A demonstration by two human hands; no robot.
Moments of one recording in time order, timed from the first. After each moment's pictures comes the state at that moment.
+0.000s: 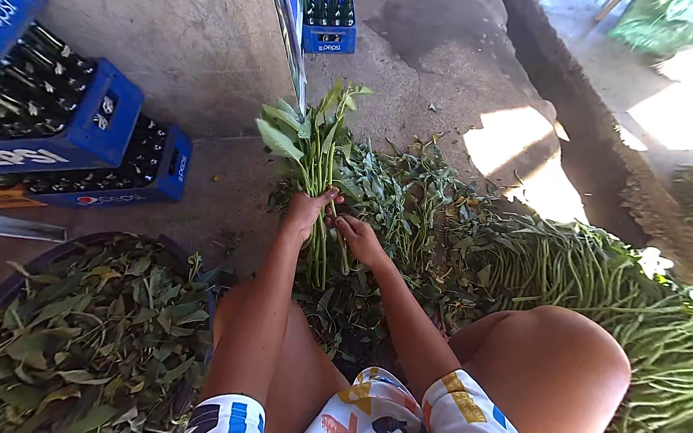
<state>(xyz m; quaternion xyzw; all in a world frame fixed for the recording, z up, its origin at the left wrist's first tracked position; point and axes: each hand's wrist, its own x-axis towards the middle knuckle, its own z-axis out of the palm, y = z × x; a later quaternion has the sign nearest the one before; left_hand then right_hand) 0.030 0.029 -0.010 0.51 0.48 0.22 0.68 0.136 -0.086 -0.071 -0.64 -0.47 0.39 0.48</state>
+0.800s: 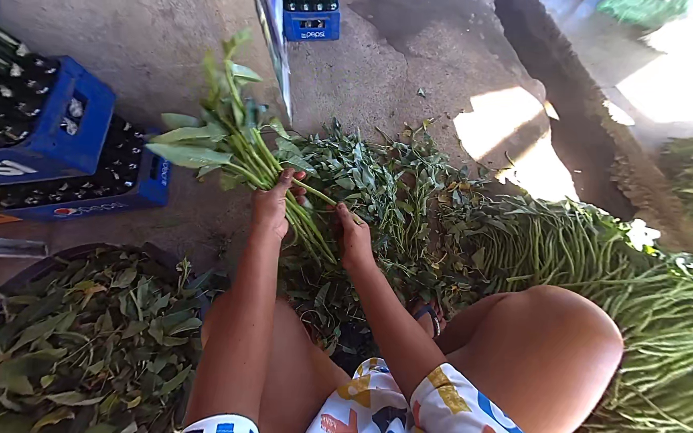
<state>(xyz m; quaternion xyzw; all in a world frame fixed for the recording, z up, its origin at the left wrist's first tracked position) 0.016 0.036 -0.002 0.41 0.46 0.40 0.68 0.096 -0.085 -0.065 -0.53 -0.09 0.43 0.73</state>
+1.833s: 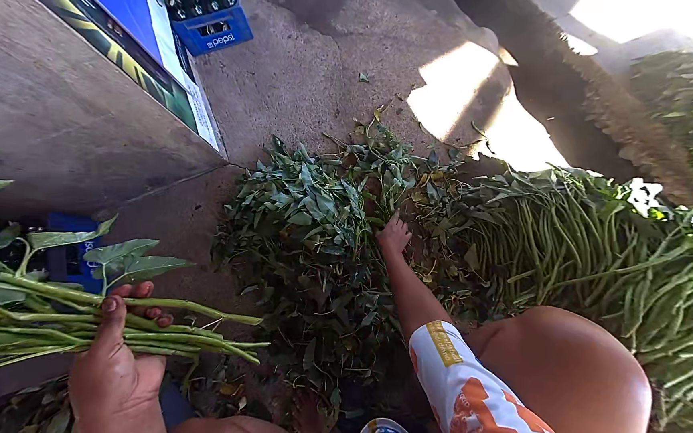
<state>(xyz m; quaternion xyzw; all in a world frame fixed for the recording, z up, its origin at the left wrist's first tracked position) -0.031 0.060 0.004 0.44 0.50 0.47 0.58 0.321 -0.097 -0.282 -0.95 -0.08 0.23 0.17</state>
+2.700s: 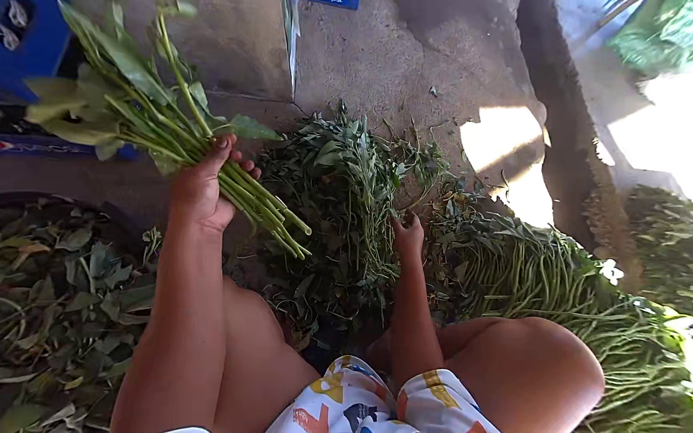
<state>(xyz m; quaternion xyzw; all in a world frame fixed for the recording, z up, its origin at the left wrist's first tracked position) -0.051 0.060 0.020 0.34 0.43 0.47 0.69 0.234 -0.134 -0.139 -0.86 -0.17 0.27 0.40</state>
